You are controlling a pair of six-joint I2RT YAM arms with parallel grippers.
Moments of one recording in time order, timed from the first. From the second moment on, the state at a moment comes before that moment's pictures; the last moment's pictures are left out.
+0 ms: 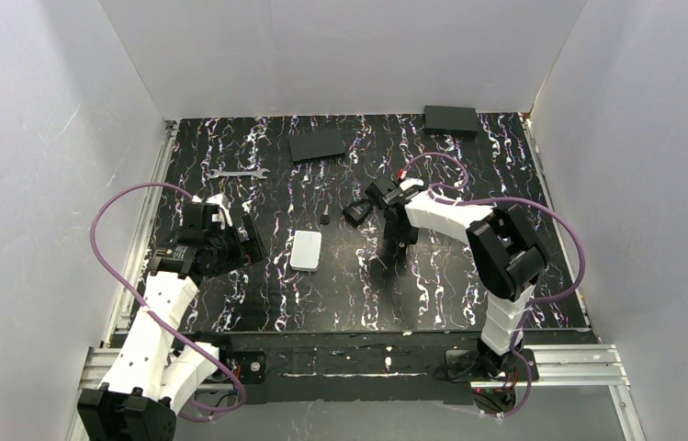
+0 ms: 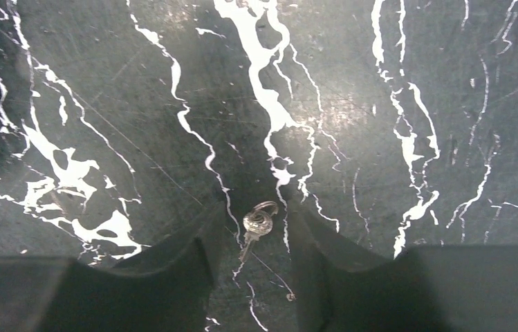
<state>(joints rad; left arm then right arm) -0.14 0.89 0.82 -0.88 0.14 -0.43 0.68 1.86 1.23 -0.68 0.42 0.82</state>
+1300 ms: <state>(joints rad) -0.14 0.89 0.82 -0.89 0.13 -0.43 0.66 1.71 1.03 -0.53 0.37 0.83</state>
